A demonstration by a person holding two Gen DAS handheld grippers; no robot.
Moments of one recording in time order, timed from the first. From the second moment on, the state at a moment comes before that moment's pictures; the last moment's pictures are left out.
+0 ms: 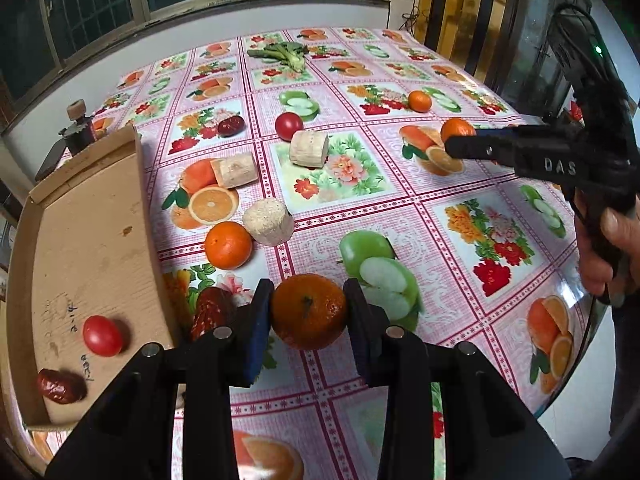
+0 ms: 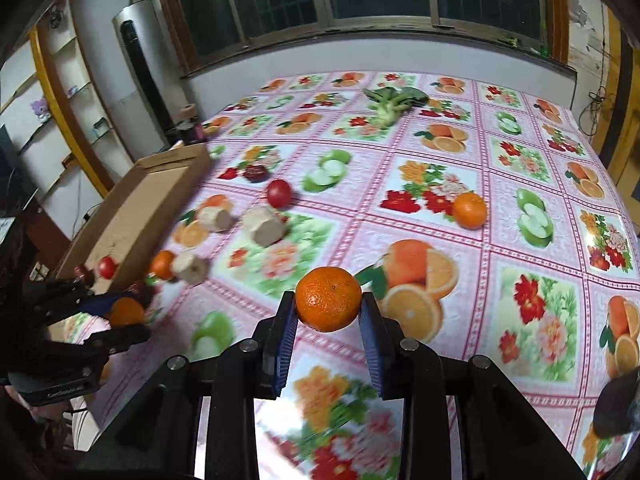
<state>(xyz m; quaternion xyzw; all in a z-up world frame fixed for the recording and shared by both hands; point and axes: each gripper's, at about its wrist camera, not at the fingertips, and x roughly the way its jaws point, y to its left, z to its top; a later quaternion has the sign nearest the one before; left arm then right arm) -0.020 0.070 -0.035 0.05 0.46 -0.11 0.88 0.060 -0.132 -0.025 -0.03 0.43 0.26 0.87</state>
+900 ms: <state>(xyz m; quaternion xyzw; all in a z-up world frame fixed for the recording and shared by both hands) -0.049 0.143 -0.015 0.01 0.44 -0.05 0.90 0.010 -0.013 -0.017 -0.06 0.43 0.38 0.82</state>
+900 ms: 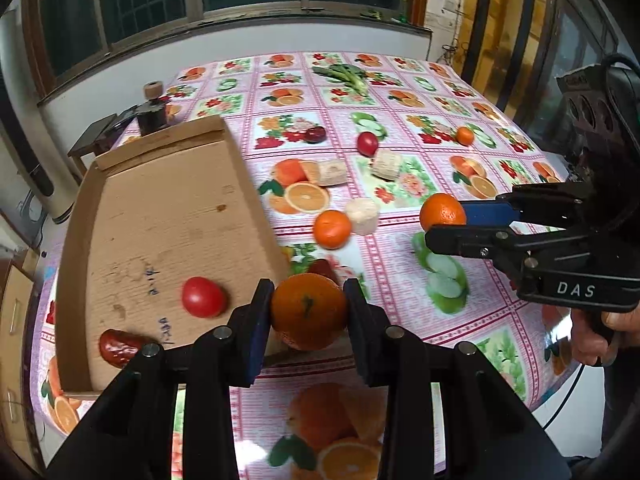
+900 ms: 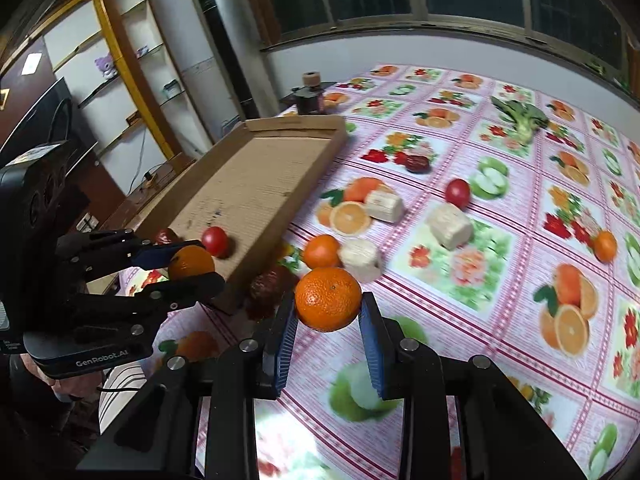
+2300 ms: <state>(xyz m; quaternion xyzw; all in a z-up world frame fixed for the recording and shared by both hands) -0.003 0.282 -0.061 -0.06 0.48 0.09 0.87 0.051 0.190 -0.068 -0.18 0.44 0.45 0.75</state>
